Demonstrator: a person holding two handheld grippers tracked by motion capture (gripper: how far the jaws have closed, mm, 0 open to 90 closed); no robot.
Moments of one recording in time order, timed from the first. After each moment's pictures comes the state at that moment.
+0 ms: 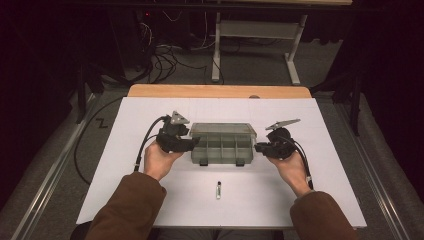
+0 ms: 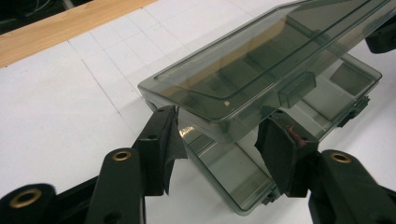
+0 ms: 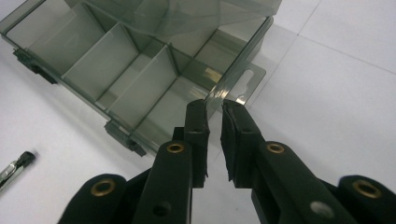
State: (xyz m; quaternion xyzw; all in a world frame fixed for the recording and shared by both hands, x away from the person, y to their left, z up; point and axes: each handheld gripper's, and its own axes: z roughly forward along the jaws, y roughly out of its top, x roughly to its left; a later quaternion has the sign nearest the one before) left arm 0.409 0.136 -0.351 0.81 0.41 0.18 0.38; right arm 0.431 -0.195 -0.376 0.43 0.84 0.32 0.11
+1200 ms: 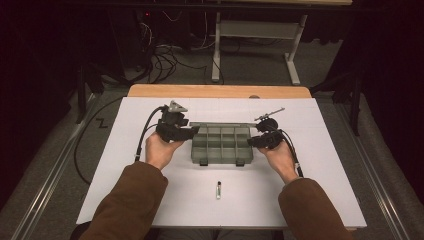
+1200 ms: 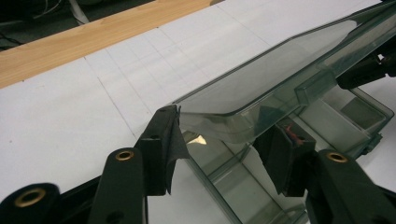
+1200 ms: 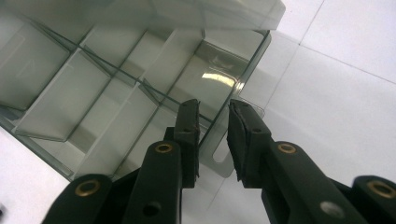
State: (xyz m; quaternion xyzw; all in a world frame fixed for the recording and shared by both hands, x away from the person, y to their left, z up) left arm 0.433 0.139 -0.338 0.79 0.42 0.18 0.40; right arm 0.468 -0.169 -0.381 0.46 0.84 0.27 0.10
